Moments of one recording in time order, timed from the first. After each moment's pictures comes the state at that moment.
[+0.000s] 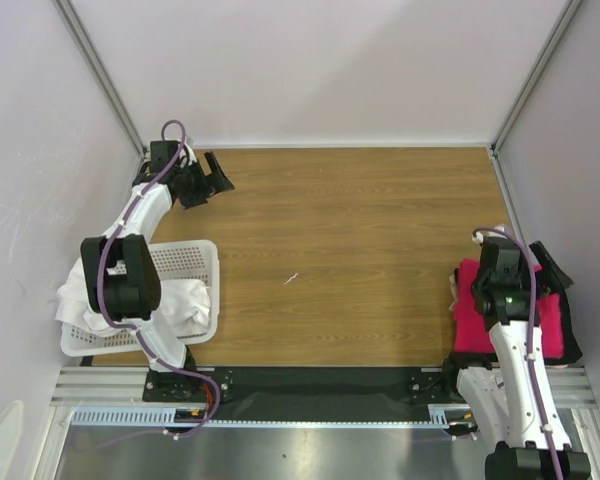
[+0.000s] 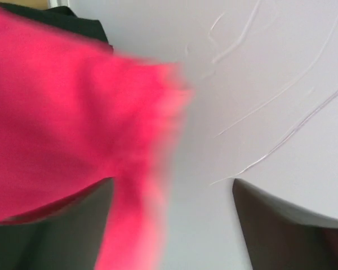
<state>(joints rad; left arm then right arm) 0.04 1.77 1.40 -0.43 0.33 -0.37 -0.06 0.69 0.67 -0.68 0.90 -0.75</state>
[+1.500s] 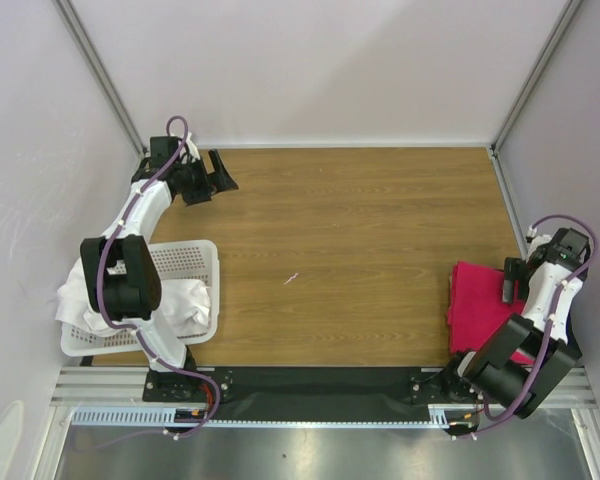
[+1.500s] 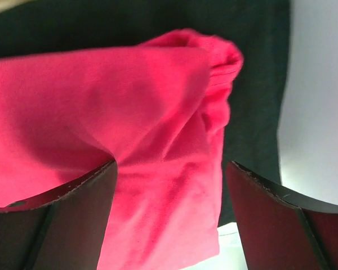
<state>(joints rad) 0.04 1.77 1.45 -0.49 0.41 -0.30 -0.68 1.21 0.87 -0.78 0.09 -0.47</state>
